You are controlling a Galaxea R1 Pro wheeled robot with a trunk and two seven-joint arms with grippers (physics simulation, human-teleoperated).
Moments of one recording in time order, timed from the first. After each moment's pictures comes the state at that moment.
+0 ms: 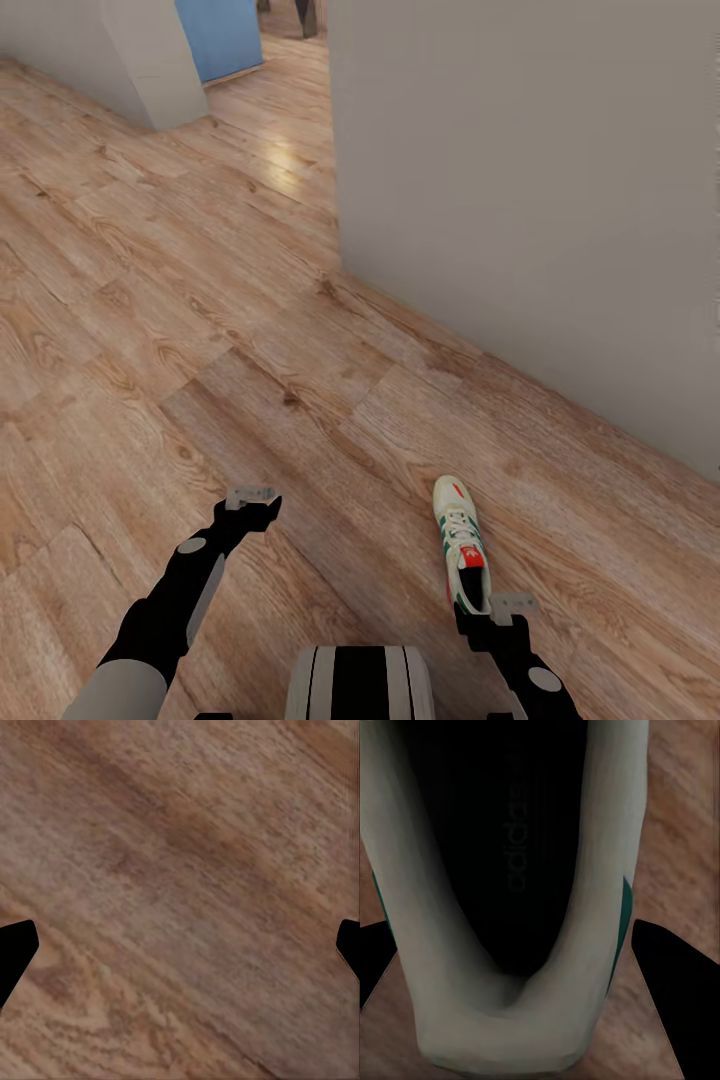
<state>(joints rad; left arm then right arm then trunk) -0.52 -0.01 0.06 -0.93 -0.03 0.19 -0.15 -0.23 0.00 0.00 -0.86 0.00 0.04 0.00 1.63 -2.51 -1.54</state>
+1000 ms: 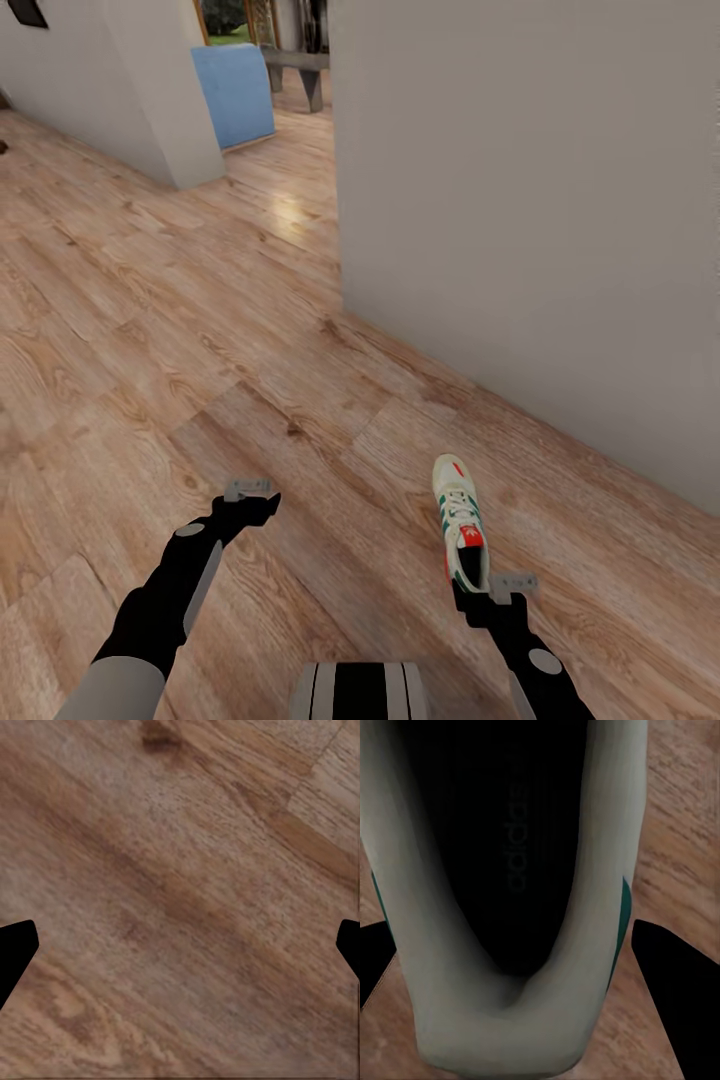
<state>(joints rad) -0.52 -0.01 0.05 -1.03 -0.04 0.37 -0.14 -0.23 0.00 0.00 -0.96 0.00 0.05 0.01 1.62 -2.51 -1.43</state>
